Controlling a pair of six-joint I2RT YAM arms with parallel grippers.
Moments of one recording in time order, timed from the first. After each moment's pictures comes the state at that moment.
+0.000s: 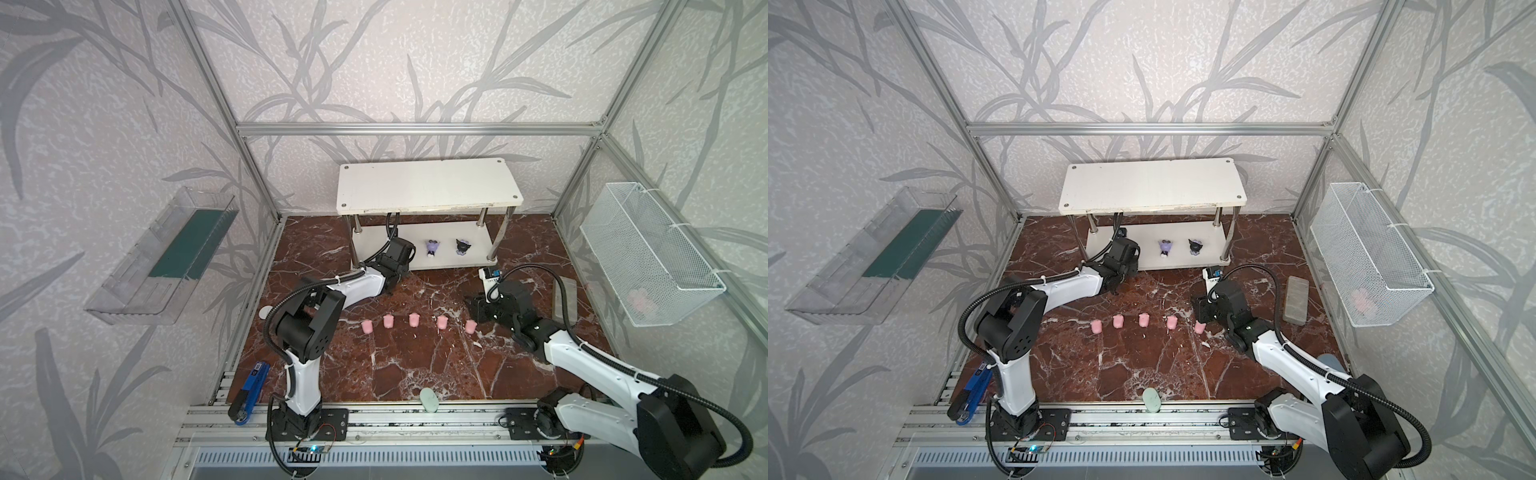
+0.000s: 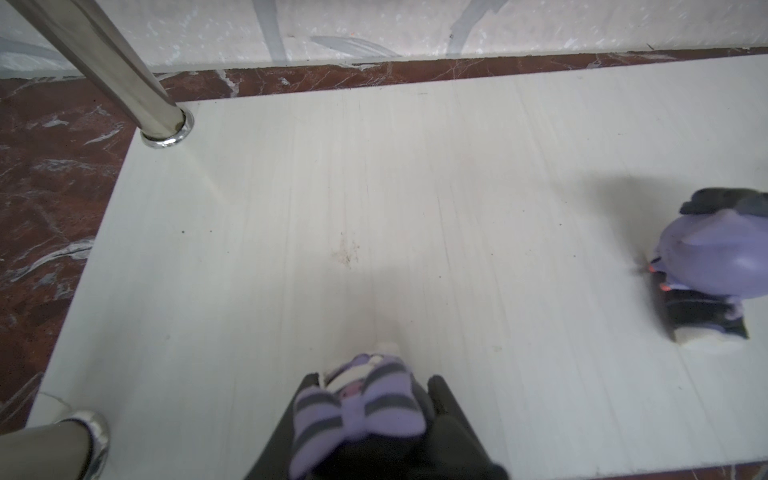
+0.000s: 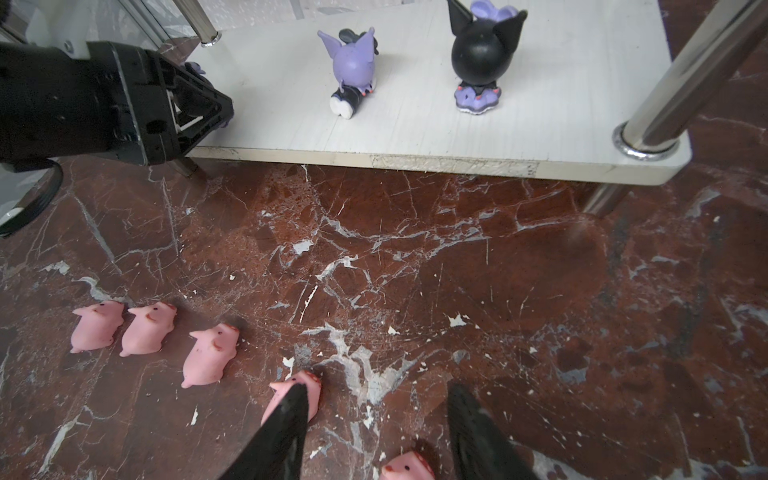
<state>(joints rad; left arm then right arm) -0.55 1.93 1.24 -0.06 -0.44 -0.35 0.48 1.13 0.52 0.02 -0.03 0.28</state>
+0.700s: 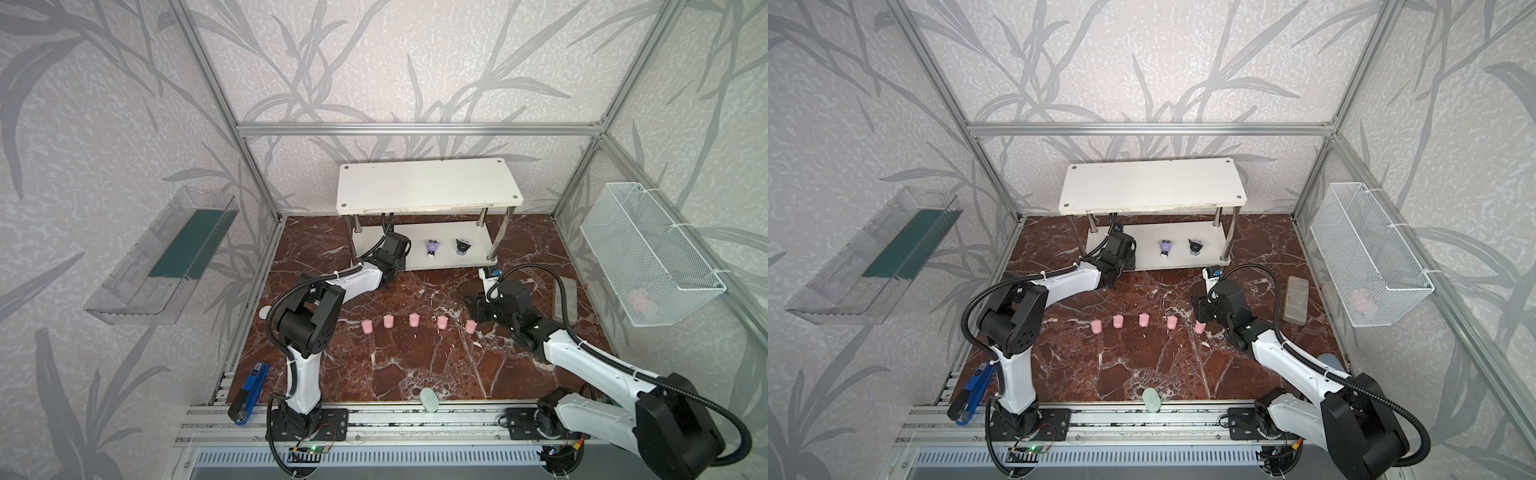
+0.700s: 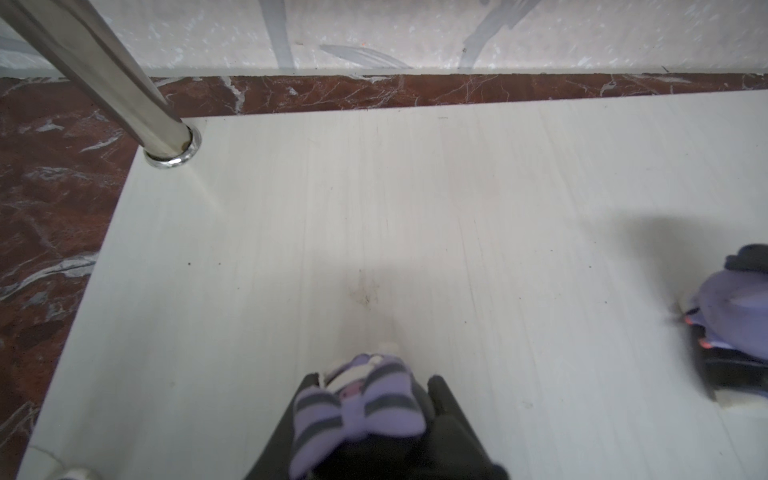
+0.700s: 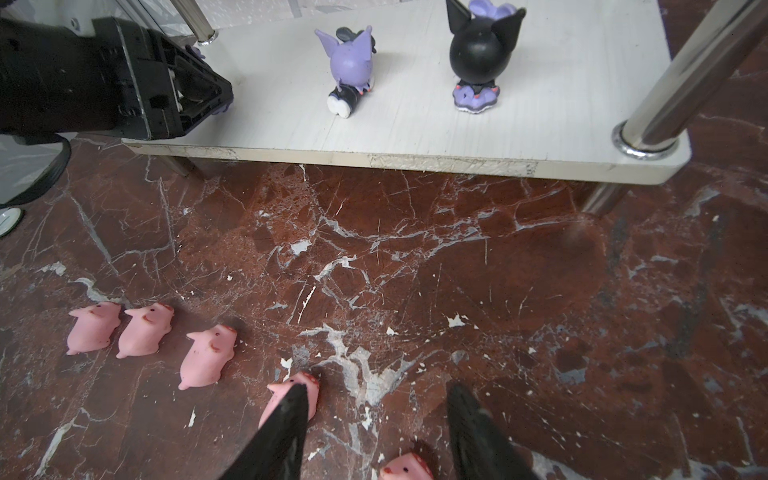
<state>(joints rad) -0.50 1.96 1.29 -0.06 -0.40 -0.34 0.48 1.14 0.52 0.02 -0.03 0.28</state>
